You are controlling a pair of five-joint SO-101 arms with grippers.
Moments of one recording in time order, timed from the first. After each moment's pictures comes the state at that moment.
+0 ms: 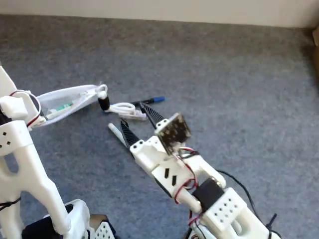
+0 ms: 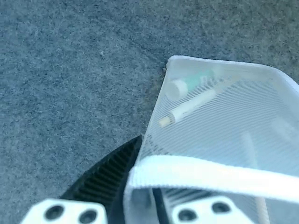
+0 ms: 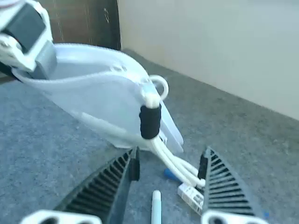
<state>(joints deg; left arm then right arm) -33.3 -24.8 8.5 90.6 11.0 -45.4 -66.5 67.4 17.4 2.1</state>
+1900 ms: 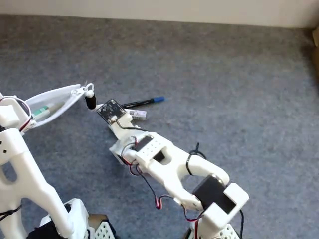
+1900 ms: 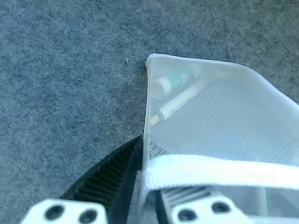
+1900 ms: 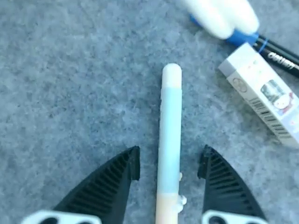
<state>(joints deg) -38.3 -30.3 13.1 86.1 13.5 -48.0 6.2 35.2 25.1 2.2</state>
